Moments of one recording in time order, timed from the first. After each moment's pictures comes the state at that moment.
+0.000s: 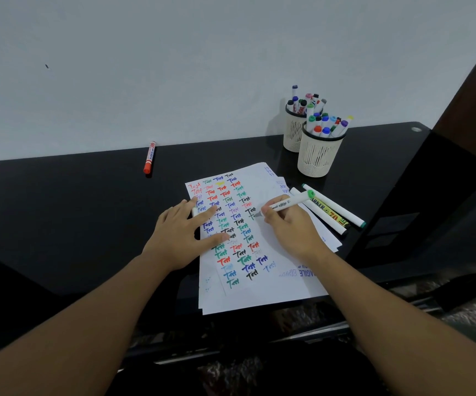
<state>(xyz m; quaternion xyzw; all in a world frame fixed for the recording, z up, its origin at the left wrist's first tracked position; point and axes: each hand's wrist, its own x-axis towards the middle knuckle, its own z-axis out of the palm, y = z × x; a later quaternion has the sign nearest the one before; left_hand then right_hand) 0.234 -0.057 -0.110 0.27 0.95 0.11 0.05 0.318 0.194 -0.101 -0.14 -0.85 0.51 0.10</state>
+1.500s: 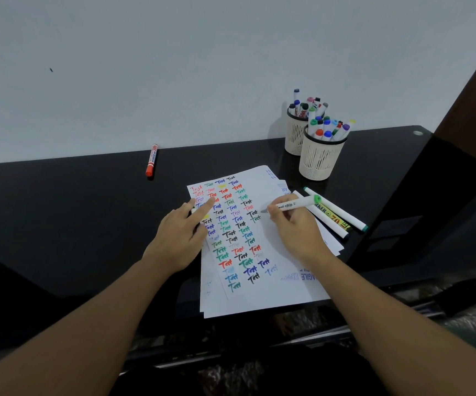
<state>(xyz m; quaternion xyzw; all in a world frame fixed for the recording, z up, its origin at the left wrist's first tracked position) 0.230 -0.059 -0.115 0.27 0.94 0.21 0.01 0.321 0.192 -0.095 -0.13 -0.83 0.52 0.16</state>
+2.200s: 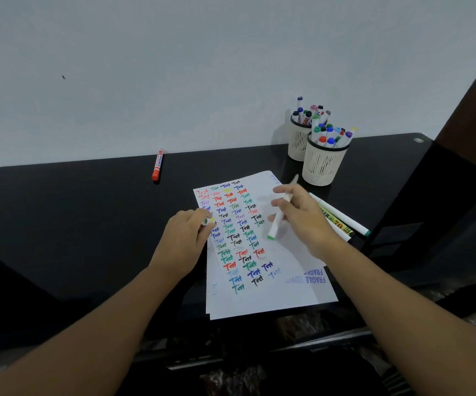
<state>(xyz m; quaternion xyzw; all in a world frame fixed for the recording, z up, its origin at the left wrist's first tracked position) 0.246 -0.058 -0.107 0.27 0.92 0.26 -0.11 0.312 0.195 -0.060 -0.14 -0.77 0.62 0.08</state>
